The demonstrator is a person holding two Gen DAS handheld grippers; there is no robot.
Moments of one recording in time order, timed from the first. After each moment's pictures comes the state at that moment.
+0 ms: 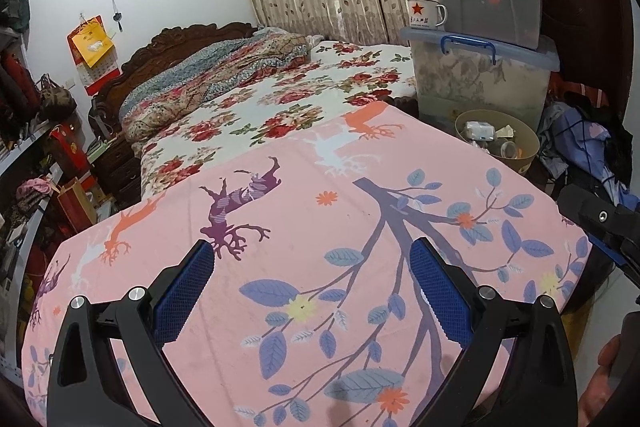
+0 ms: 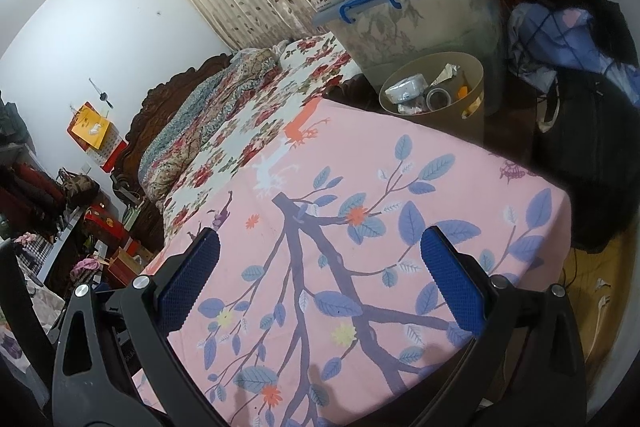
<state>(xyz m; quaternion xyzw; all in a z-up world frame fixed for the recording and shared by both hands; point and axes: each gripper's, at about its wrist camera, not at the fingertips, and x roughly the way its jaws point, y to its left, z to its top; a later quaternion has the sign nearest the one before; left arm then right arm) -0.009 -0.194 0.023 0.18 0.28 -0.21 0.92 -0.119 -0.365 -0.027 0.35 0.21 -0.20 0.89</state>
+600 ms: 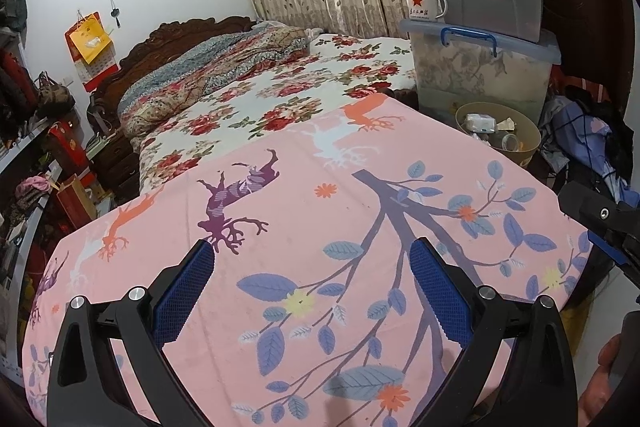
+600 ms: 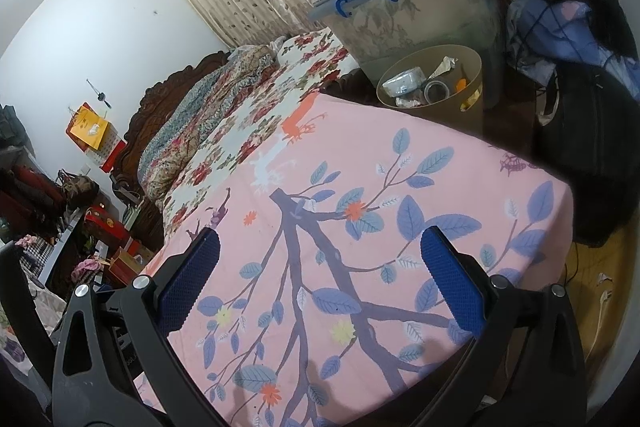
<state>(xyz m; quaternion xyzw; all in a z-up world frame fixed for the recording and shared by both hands) -0.005 -0.194 0.016 0.18 0.30 -0.21 0.91 -0.118 -0.364 -0.033 0.36 0.21 -0.20 0.89</state>
